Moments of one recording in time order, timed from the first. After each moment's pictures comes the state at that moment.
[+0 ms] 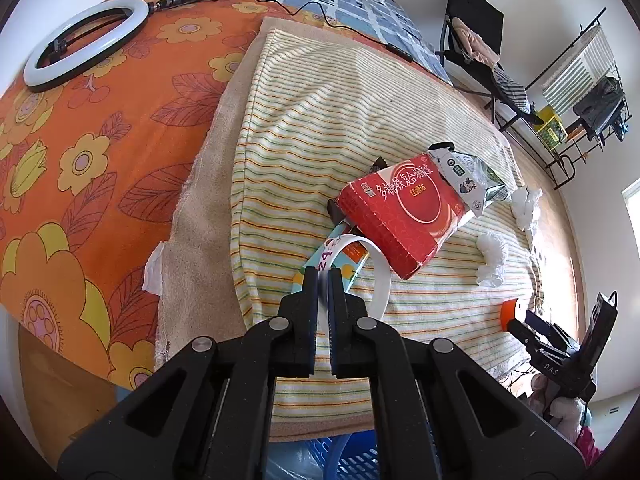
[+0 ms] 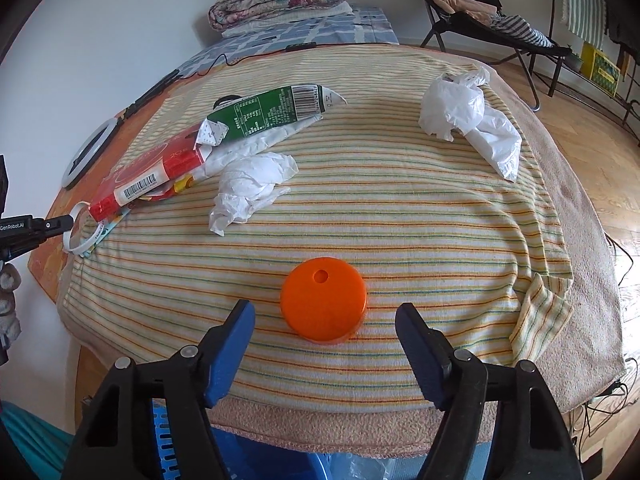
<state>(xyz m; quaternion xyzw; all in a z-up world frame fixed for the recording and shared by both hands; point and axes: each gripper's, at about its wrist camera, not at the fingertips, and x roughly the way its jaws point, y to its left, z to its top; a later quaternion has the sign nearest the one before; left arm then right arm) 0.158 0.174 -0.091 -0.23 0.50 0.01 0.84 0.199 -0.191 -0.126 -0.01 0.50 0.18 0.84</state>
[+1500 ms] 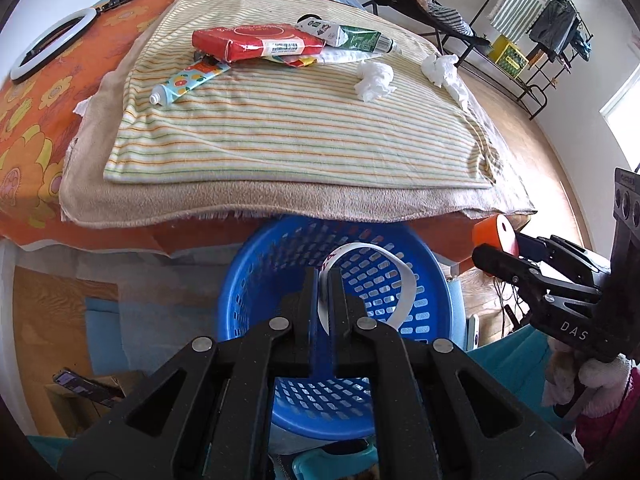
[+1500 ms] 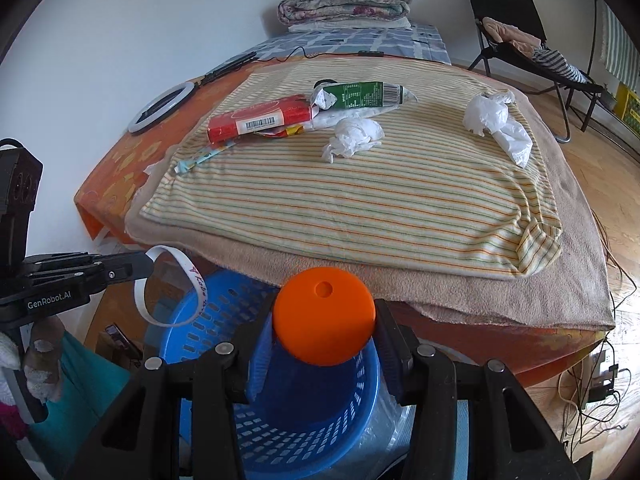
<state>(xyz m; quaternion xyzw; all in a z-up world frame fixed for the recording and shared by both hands) 0.012 0.008 -0.106 -0.14 0.52 -0.06 0.84 0.067 -0.193 -0.093 -0.05 0.48 0.27 0.83</state>
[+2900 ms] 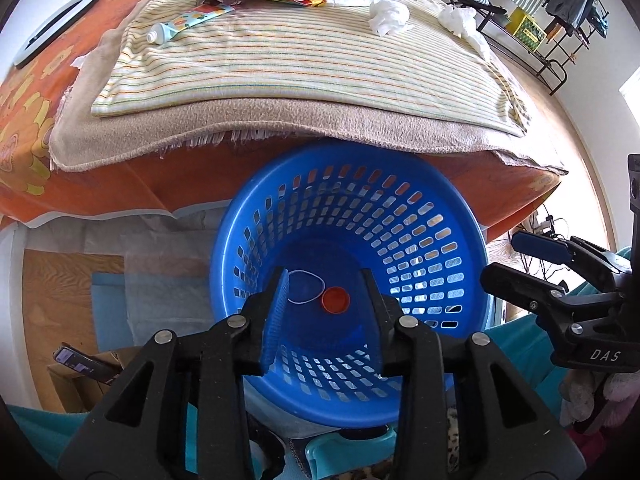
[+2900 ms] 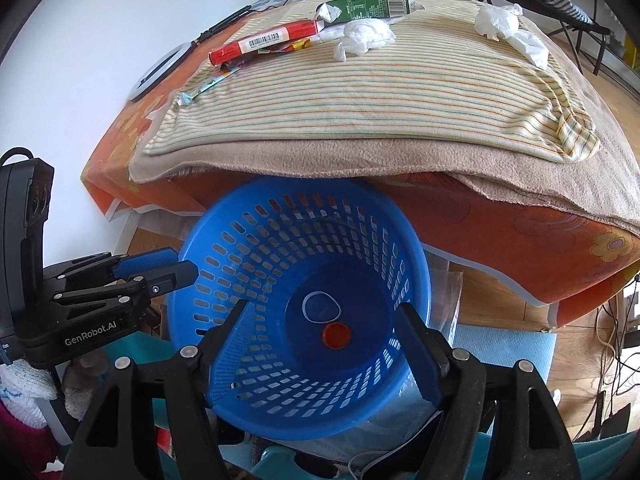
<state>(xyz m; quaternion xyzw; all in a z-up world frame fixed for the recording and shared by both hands) -0.003 -0.007 -0.149 -0.11 0.56 -0.03 0.82 0.041 -0.190 -0.144 -0.01 0.56 0.27 0.78</state>
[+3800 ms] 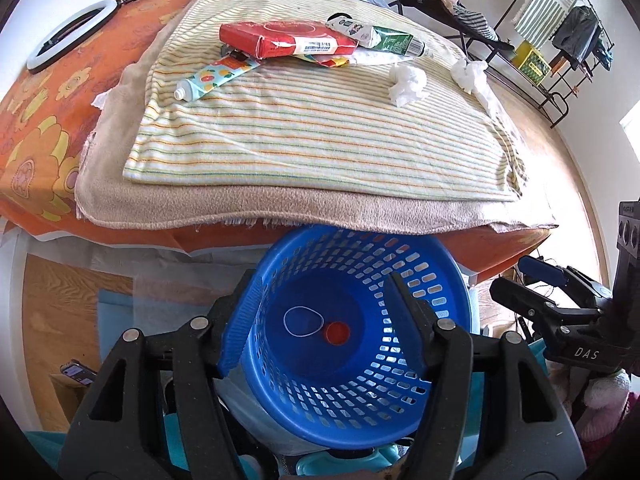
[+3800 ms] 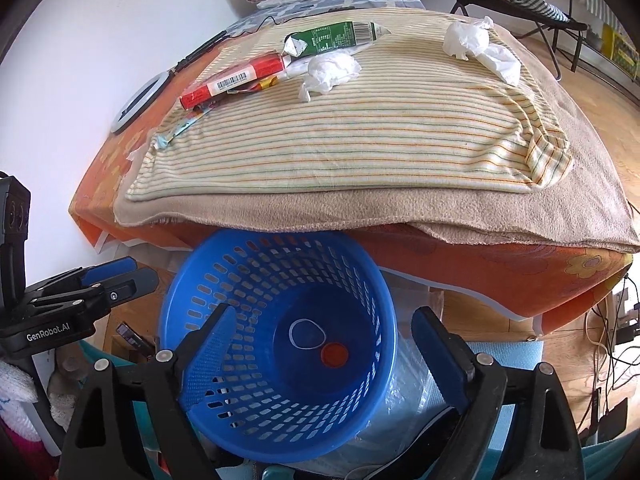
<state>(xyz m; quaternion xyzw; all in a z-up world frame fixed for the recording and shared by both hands) 0.028 0.025 -0.107 -0.15 0.52 -0.01 0.84 0.070 -0.203 -0.123 0.01 0.54 0.24 0.81</state>
